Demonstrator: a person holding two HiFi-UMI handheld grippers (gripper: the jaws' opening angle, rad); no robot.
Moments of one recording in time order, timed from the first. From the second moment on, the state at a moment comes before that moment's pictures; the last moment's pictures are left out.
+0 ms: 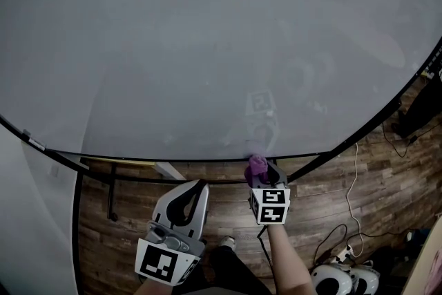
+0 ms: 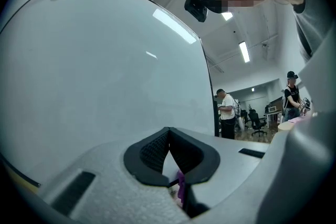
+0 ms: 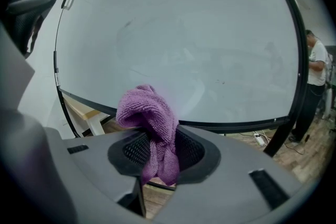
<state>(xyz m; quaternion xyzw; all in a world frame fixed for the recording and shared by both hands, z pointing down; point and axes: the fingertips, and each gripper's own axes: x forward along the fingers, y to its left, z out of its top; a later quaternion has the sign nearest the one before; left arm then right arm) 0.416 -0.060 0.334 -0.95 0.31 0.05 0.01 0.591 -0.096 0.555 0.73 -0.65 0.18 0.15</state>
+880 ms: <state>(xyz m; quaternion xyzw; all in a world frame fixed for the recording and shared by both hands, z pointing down) 0.466 -0.052 0.333 -0.96 0.27 0.04 0.00 0.696 -0.059 0.556 0.79 -0.57 0.19 0.14</state>
